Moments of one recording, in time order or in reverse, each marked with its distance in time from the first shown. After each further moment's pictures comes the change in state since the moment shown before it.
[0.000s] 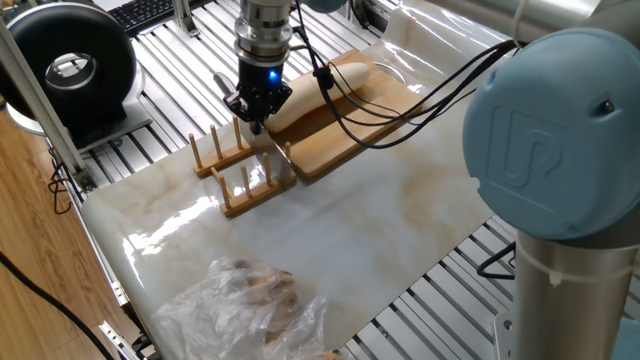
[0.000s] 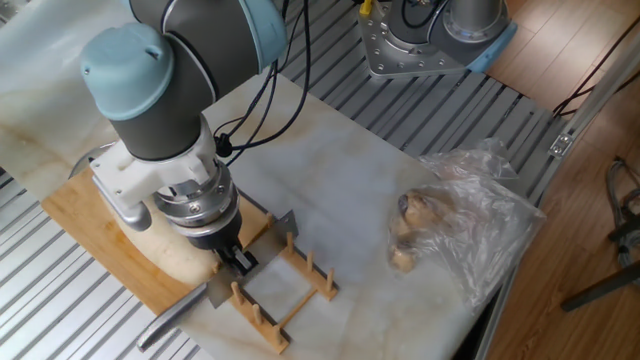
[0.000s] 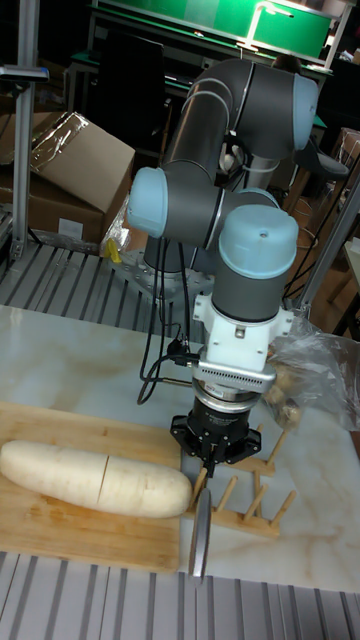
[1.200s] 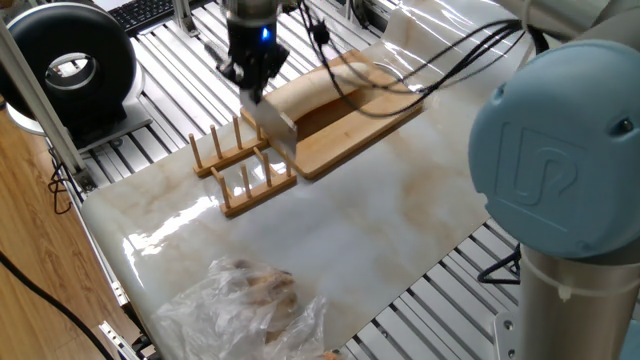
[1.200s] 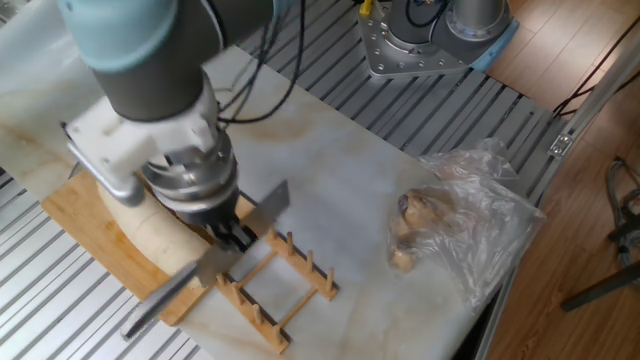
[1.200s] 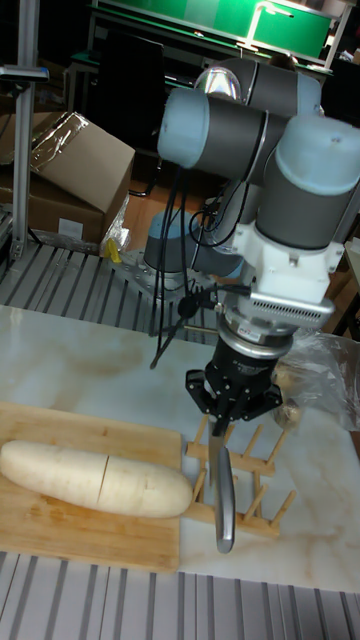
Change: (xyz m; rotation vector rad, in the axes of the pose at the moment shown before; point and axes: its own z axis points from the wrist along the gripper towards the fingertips) arm -0.003 -0.004 -0.099 0.107 -0.009 -0.136
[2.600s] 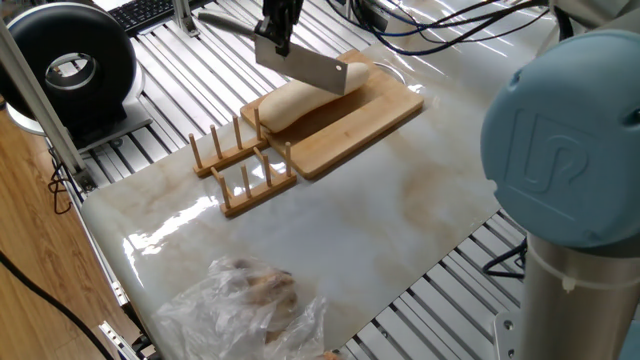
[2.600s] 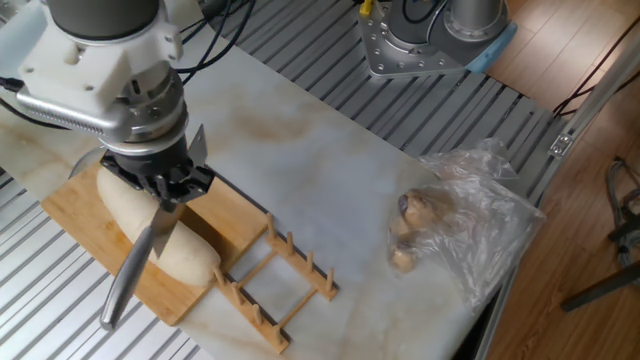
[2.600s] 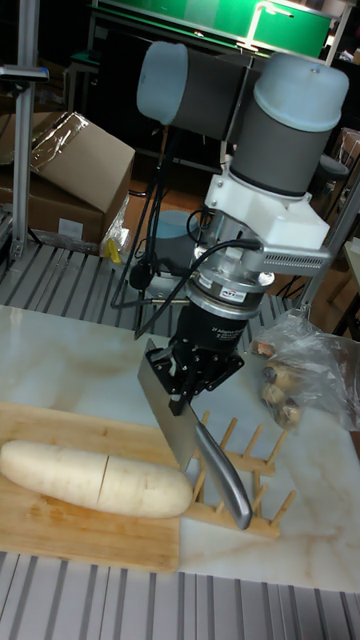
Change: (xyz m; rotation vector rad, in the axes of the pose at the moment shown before) arm -0.011 -0.057 -0.036 0.077 -0.044 -0.425
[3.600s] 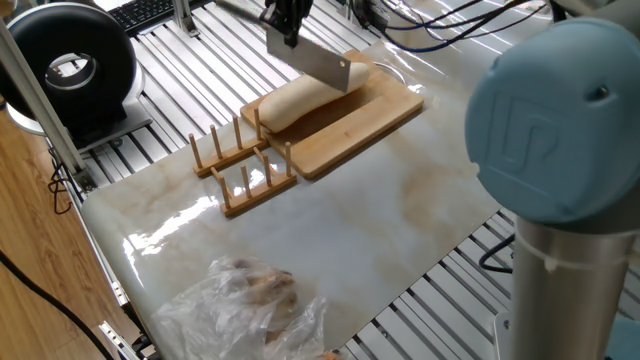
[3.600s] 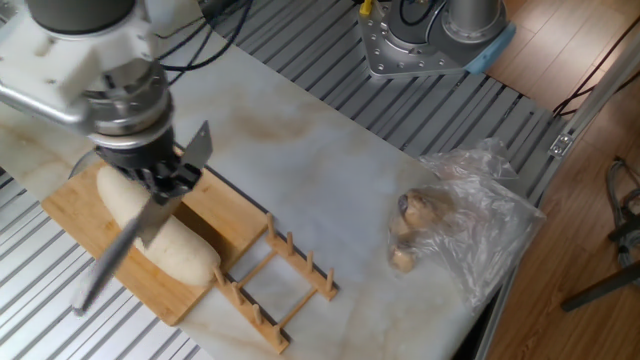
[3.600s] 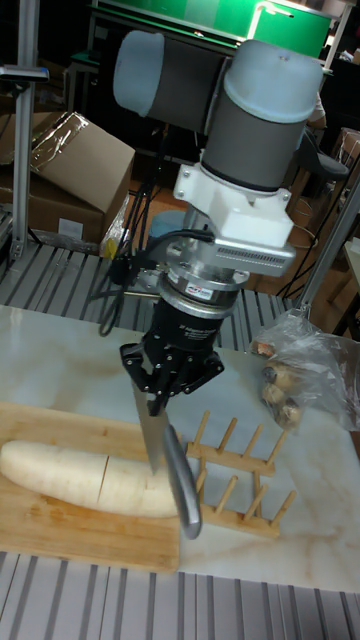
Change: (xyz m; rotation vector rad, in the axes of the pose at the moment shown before) arm -0.001 -0.041 -0.001 0.019 0.005 0.159
